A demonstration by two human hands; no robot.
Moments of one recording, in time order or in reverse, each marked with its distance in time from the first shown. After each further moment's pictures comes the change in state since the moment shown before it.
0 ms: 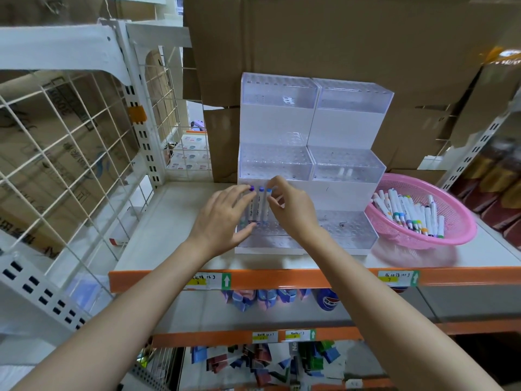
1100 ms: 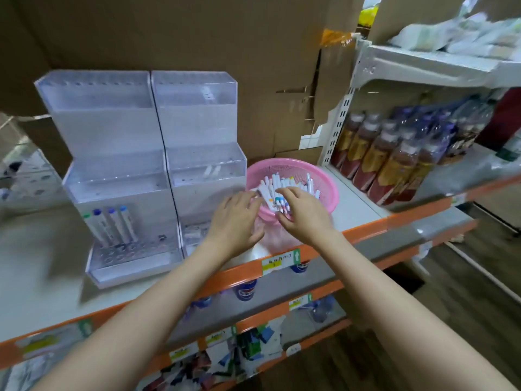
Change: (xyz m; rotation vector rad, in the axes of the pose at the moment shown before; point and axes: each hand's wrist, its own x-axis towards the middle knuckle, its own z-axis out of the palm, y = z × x) left_hand 0.132 0.219 0.068 -0.180 -0.161 0.190; right_hand -0.085 0.168 -0.188 -0.509 -0.084 0.248
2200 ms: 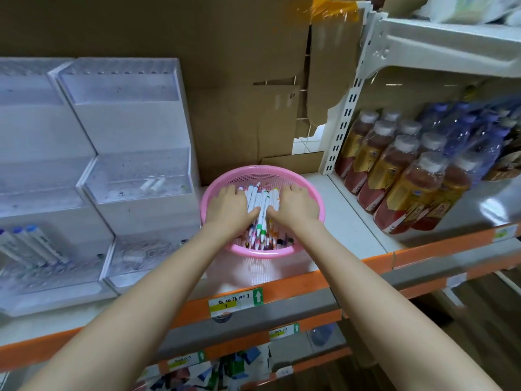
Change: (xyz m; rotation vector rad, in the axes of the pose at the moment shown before) left_hand 0.133 0.020 0.079 0.007 -0.144 -0.502; right_hand 0.095 0.092 0.032 -0.020 -0.197 0.175
